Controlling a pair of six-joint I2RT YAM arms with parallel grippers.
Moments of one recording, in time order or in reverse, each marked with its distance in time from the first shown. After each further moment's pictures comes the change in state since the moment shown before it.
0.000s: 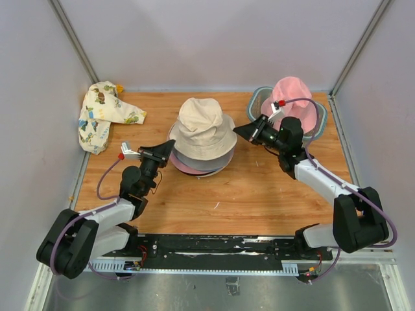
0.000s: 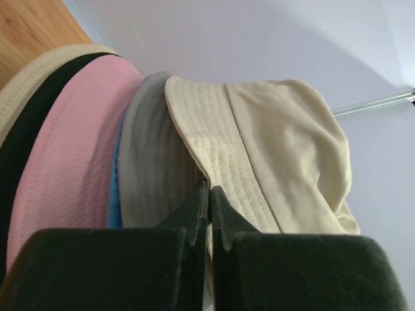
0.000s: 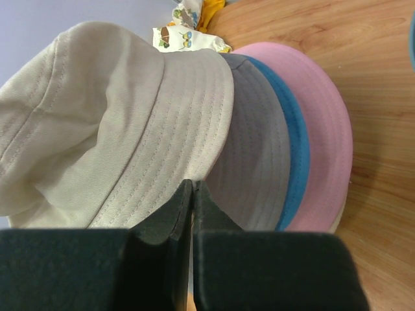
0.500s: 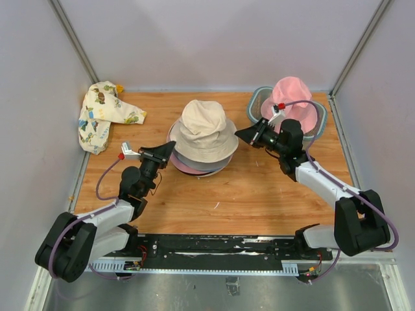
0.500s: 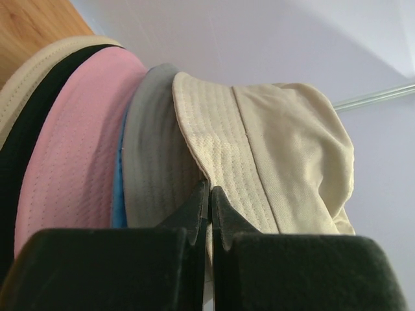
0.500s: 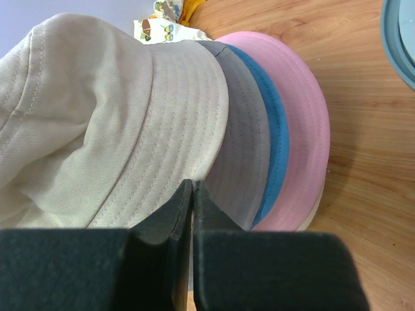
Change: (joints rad) left arm 0.000 -0.049 -0.006 -0.035 0.008 0.028; right arm 0.000 -0.023 -0.035 -0.043 0.026 -0.061
